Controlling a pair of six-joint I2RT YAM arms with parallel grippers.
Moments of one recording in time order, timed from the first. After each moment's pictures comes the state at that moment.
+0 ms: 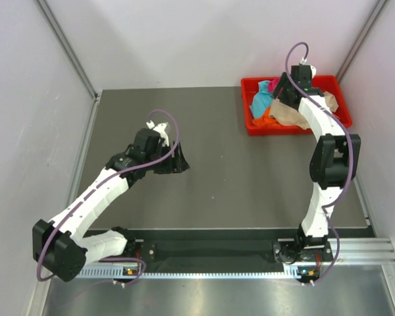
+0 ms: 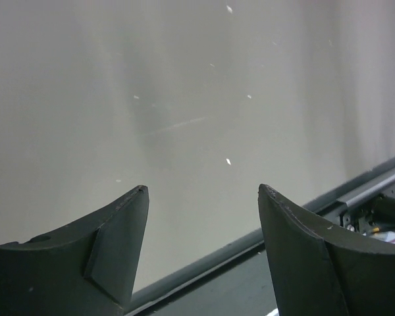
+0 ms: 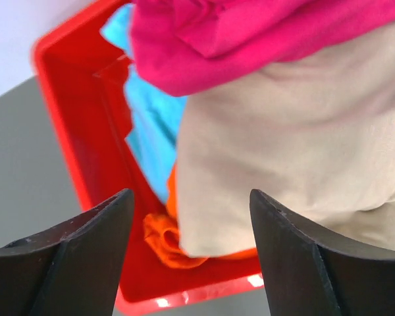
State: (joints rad) left arm -0.52 1.14 0.96 -0.55 0.16 -0.54; right arm 0.06 1.97 1.76 -0.44 0.11 0.47
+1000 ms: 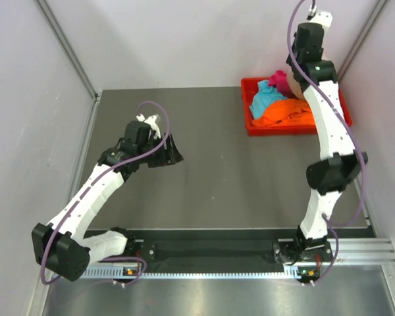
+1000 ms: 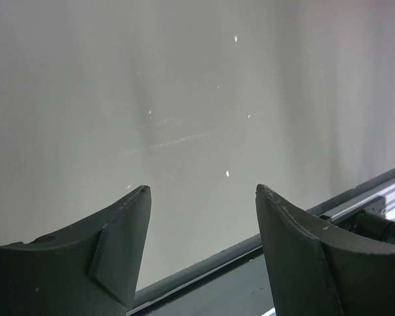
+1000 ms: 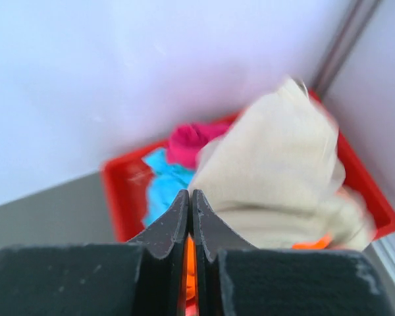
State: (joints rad) left arm -0.40 1.15 1.03 -0.61 0.22 -0.51; right arm 0.15 1.99 2.28 -0.64 0.44 0.24
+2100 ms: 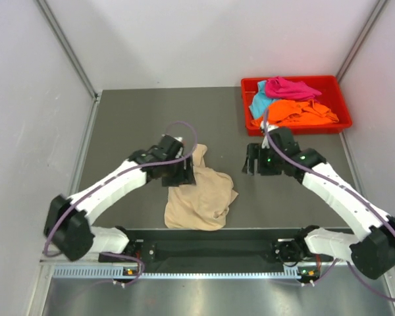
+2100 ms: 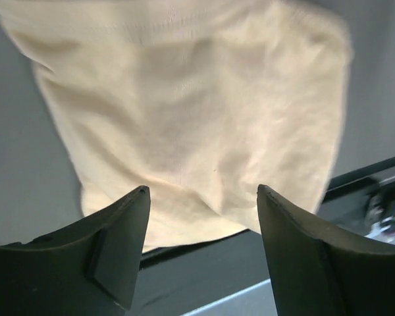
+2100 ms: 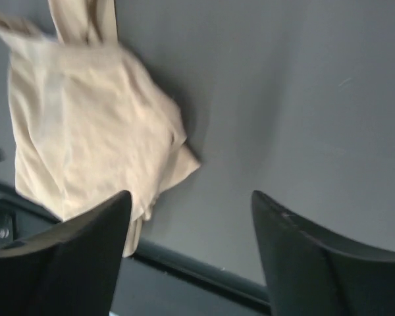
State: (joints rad) left arm -0.61 1.26 1.00 -0.71 0.09 -0.65; right arm 0.50 1.12 1.01 -0.71 -0.03 0.44
